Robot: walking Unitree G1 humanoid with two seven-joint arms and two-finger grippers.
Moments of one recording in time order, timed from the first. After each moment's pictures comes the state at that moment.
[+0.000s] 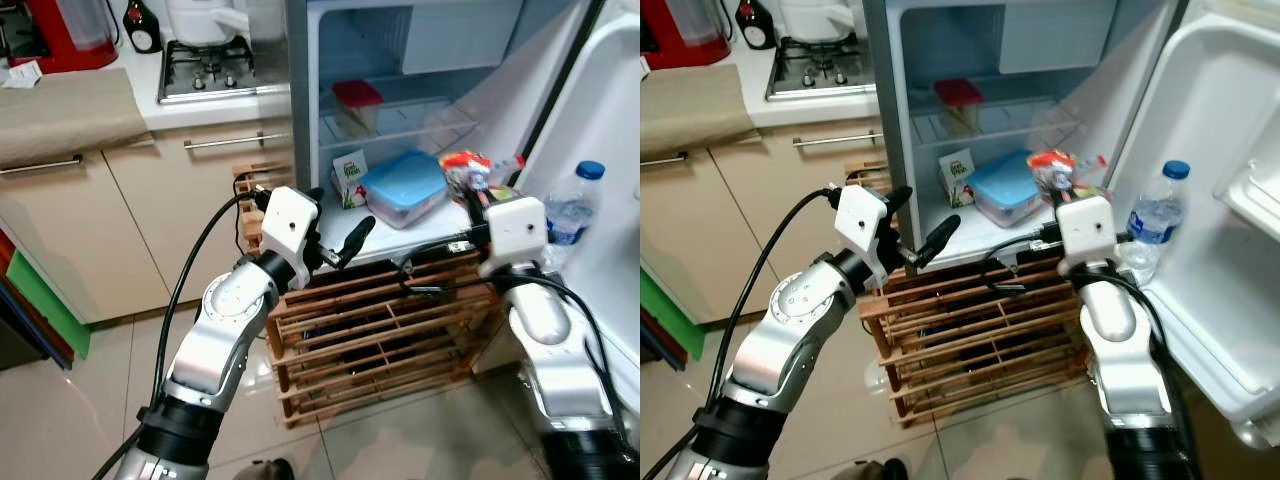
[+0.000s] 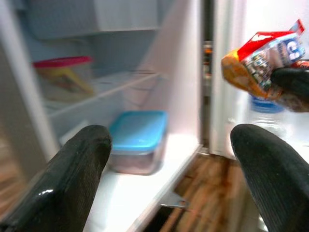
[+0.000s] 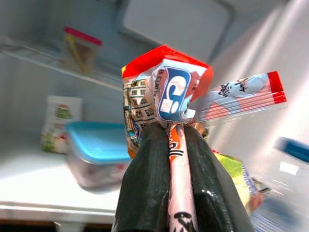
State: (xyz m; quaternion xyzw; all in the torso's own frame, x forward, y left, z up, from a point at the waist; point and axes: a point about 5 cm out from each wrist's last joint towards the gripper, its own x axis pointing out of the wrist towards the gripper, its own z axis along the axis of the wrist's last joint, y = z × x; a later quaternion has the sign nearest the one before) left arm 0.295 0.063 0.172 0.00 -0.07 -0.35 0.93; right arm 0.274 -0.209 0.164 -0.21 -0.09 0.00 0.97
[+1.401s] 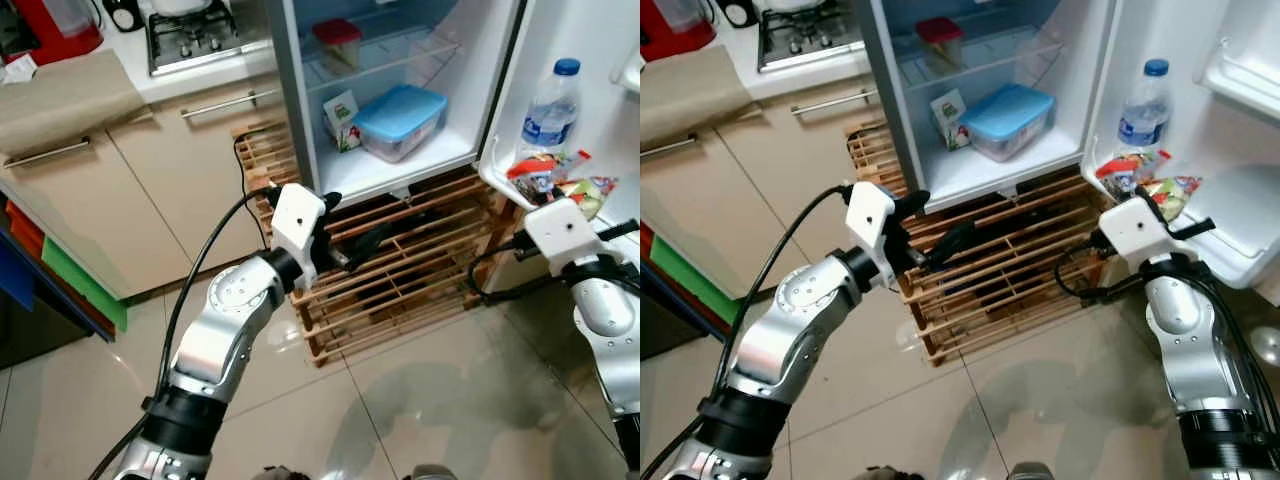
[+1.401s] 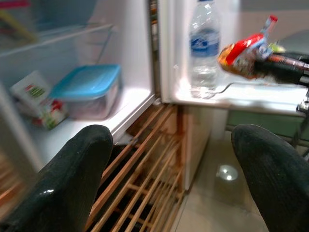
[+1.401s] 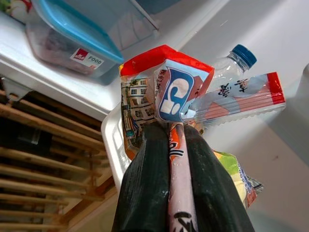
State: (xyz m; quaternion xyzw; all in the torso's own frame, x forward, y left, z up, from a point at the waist) left arm 0.293 0.076 0.166 0.00 -0.04 -0.38 0.93; right arm 0.303 -0.263 0.163 -0.42 -0.05 -0.04 0.90
